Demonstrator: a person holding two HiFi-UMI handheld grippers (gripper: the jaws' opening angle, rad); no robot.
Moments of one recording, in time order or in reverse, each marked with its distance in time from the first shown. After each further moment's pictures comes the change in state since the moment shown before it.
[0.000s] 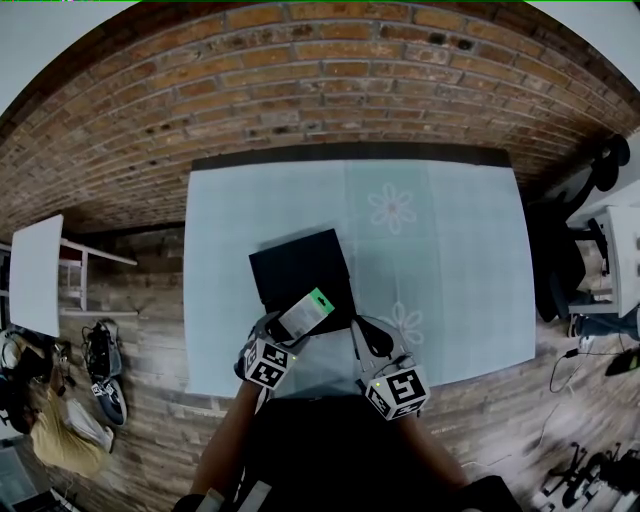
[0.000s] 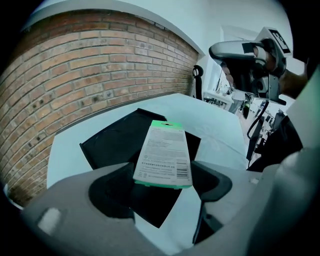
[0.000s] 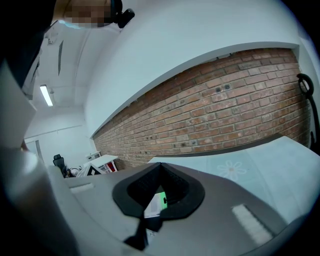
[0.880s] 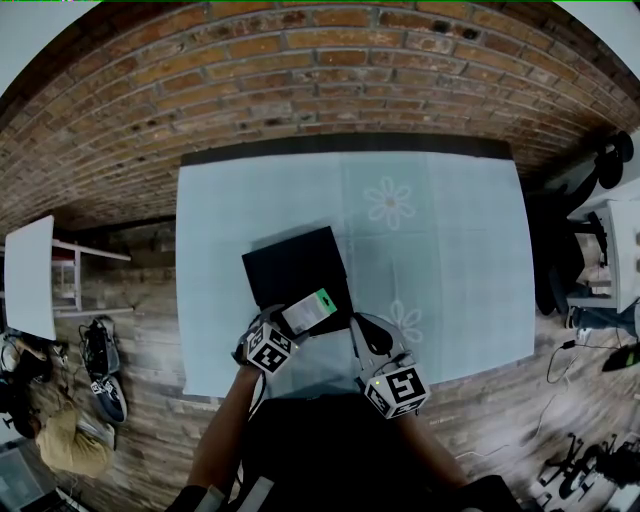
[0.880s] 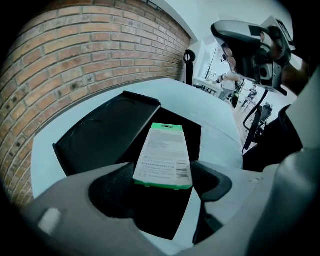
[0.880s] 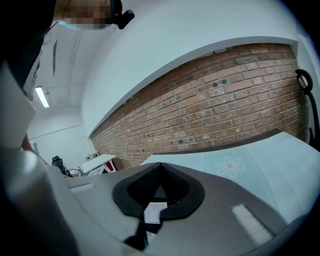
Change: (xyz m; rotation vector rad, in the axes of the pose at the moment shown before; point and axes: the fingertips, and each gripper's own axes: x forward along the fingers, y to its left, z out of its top) left arm 0.041 -0.001 -0.012 0.076 0.158 -0.148; right arm 0.013 -0.015 -0.005 0.030 0.032 -0.020
